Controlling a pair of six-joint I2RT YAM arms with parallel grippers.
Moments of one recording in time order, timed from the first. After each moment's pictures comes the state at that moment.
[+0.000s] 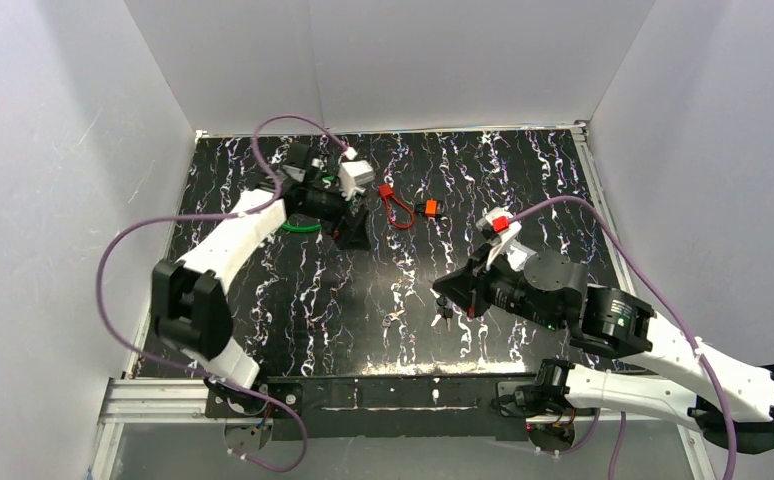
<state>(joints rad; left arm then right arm) -0.35 1.55 1.34 -0.78 0.74 0.40 1.20 0.73 1.00 -0.55 0.17 0.45</state>
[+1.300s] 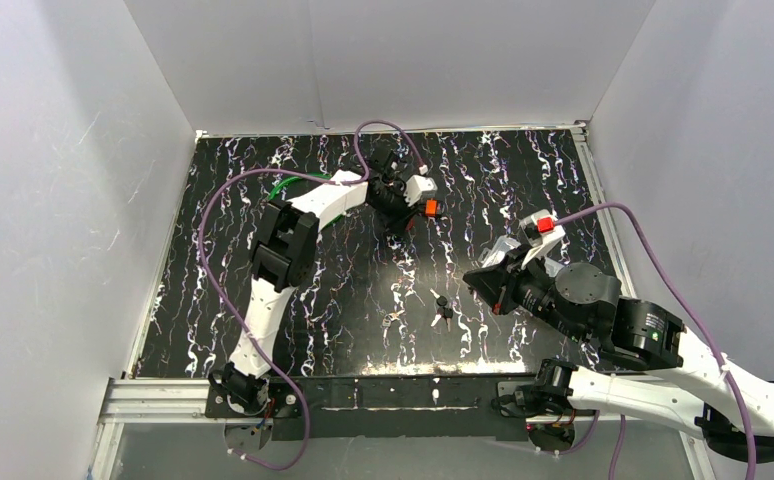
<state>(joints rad) -0.55 2.32 1.88 -0.72 0.49 0.60 1.20 0.59 0.99 -0.67 0.38 0.54</state>
